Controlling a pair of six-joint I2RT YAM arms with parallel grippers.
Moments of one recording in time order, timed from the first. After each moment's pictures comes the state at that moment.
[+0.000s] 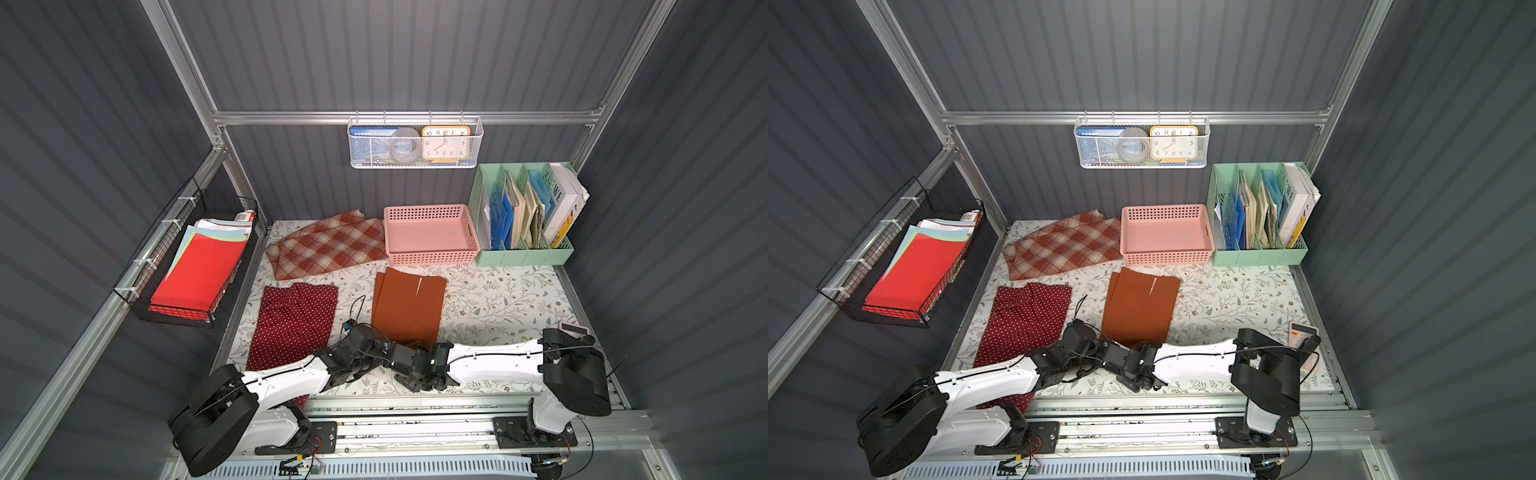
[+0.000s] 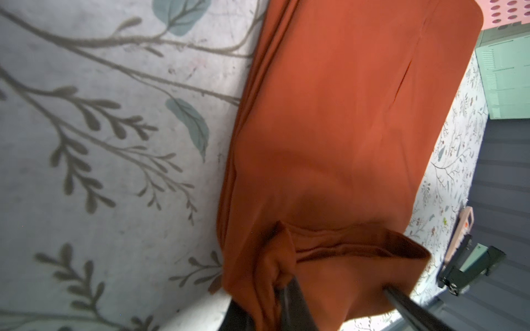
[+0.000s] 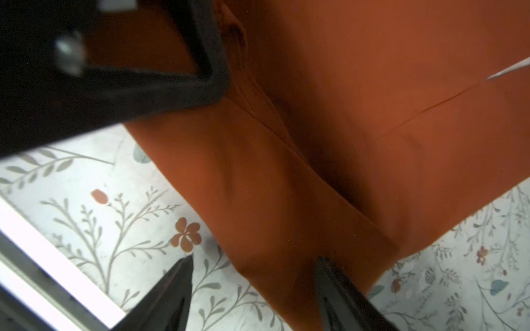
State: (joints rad) left arm -0.74 1.24 0.40 -0.04 0.04 -1.19; right arm 1.24 1.70 0.98 -0.52 0.37 0.18
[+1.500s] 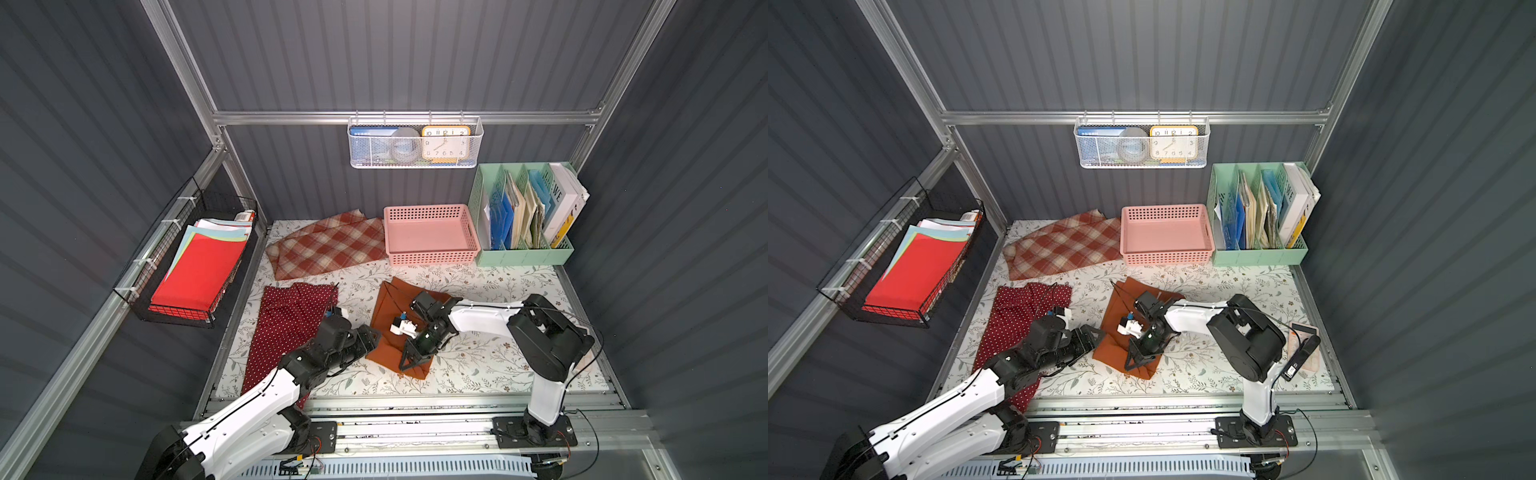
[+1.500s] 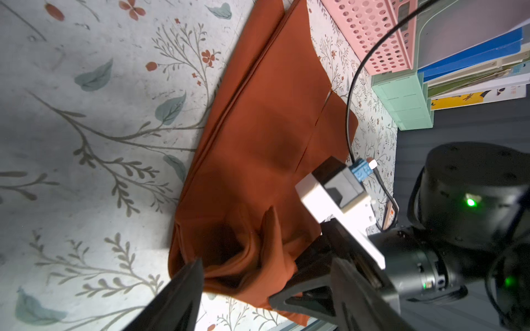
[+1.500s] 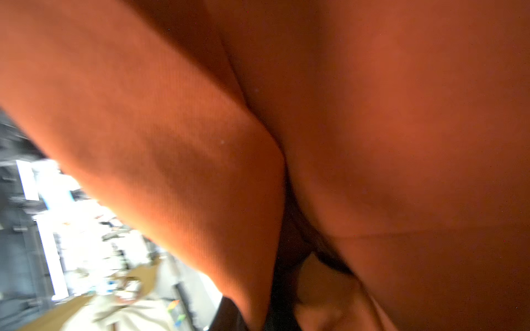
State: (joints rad) left arm -0.61 0.90 0.45 -0.25 0.10 -1.06; right arm 0.73 1.90 1.06 -0.54 -0.85 0.29
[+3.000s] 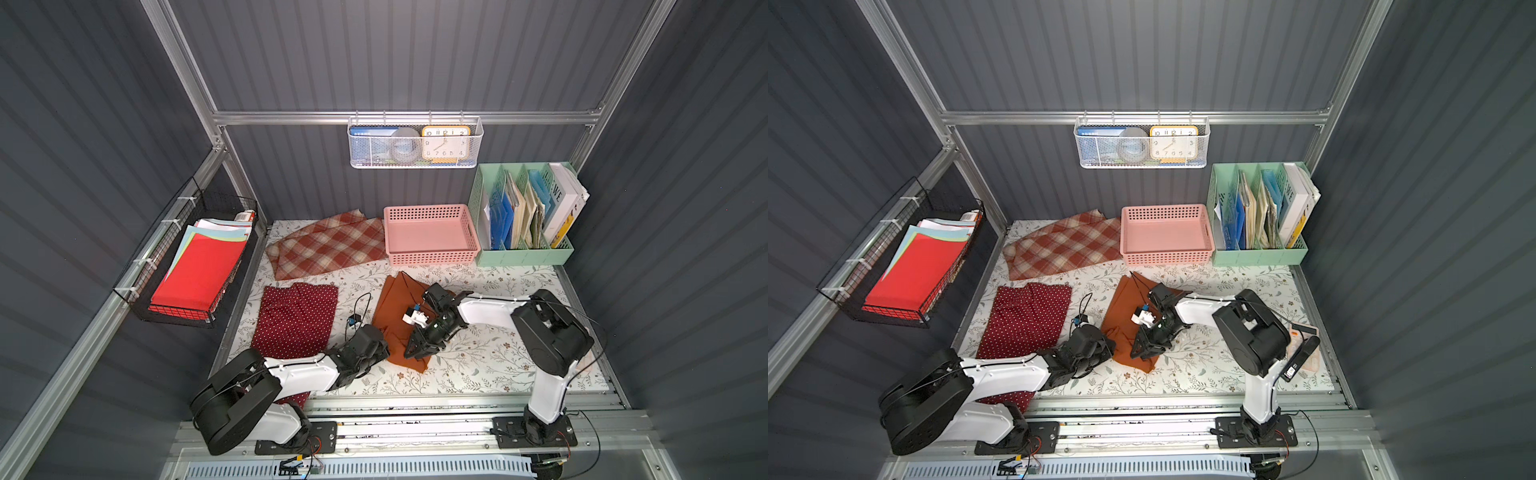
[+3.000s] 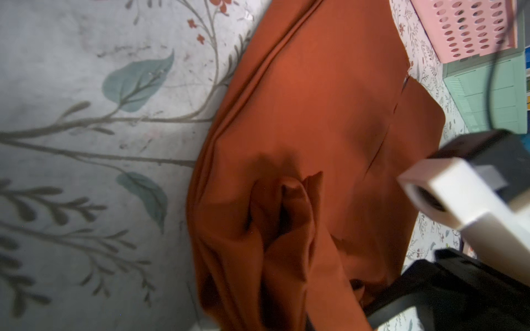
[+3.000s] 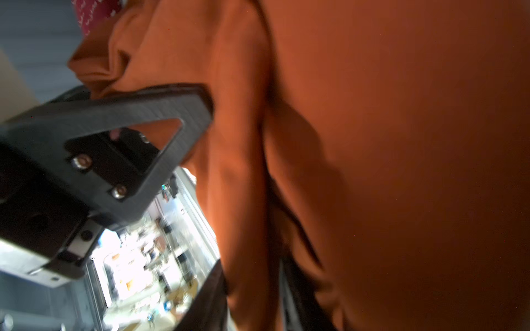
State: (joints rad) left arm -0.79 1.37 0.41 0.17 -0.14 -1.15; right arm 0.65 1.82 1.03 -0.56 -0.77 0.36
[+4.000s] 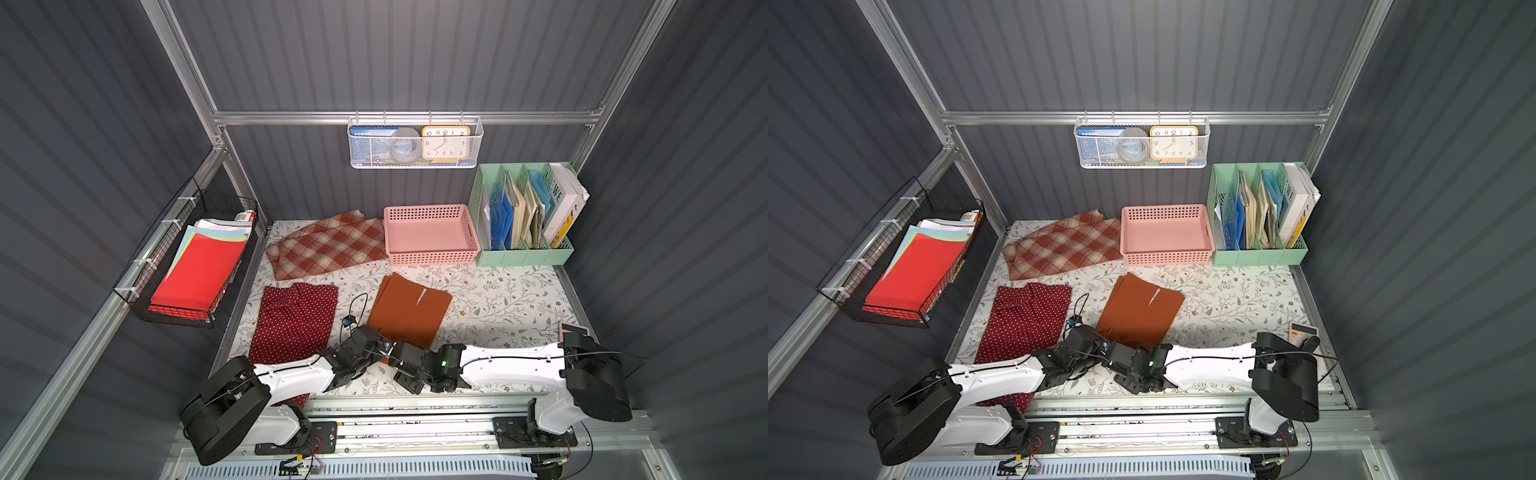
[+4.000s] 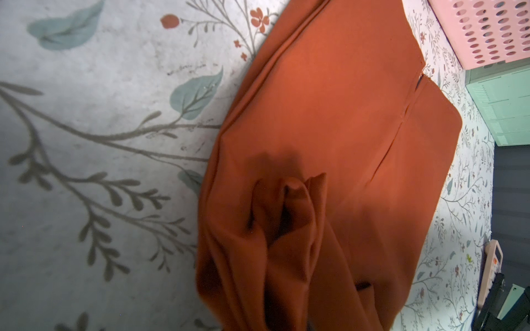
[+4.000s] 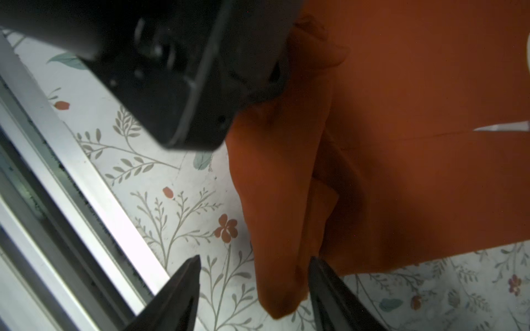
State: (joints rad) left arm -0.78 1.32 0.40 0.08 -0.16 -1.15; right arm 1.24 1.61 0.95 -0.44 0.29 0.15
